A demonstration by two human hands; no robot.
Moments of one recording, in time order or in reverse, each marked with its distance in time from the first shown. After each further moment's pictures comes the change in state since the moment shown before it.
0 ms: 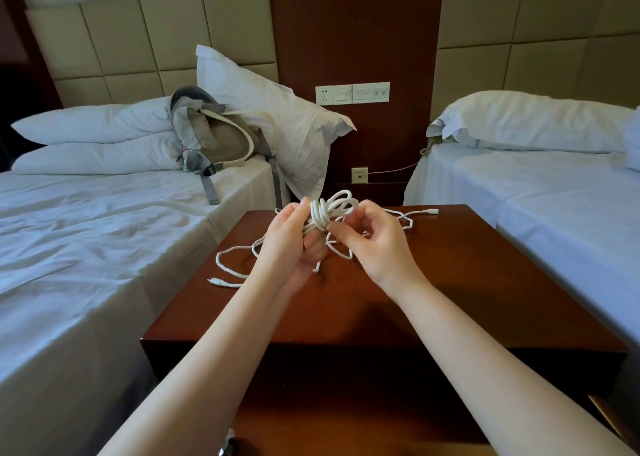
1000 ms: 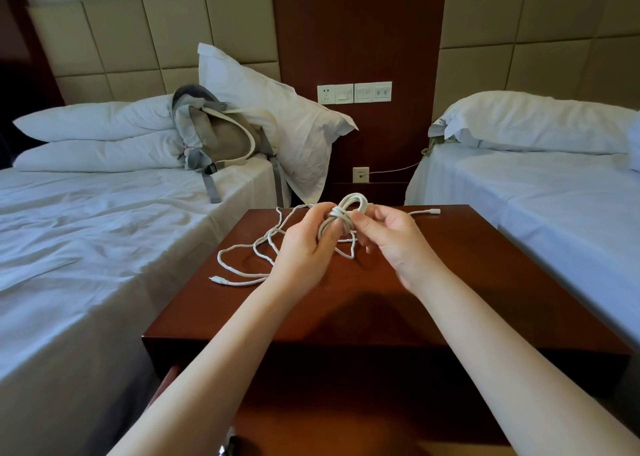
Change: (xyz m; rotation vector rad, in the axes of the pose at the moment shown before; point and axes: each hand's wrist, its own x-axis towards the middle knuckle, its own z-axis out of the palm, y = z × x) left_hand -0.007 -0.016 -0.007 0.965 -0.014 0.516; right_hand 0.008 0.002 -0.020 0.115 -0.081 0.307
